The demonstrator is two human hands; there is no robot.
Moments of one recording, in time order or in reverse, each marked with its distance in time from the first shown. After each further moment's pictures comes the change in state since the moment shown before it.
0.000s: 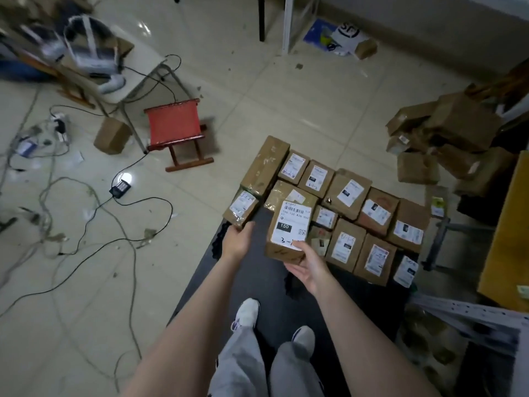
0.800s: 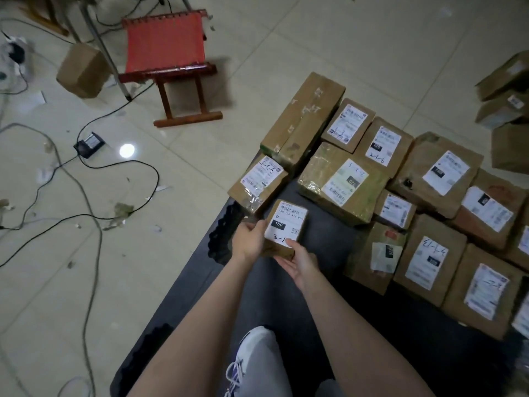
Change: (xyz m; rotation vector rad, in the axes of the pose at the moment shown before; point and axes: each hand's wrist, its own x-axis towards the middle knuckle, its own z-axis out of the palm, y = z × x) left_hand 0.303 -0.207 0.061 -0.030 0.039 -0.011; right_hand 0.390 0.153 0.046 0.074 0.091 0.076
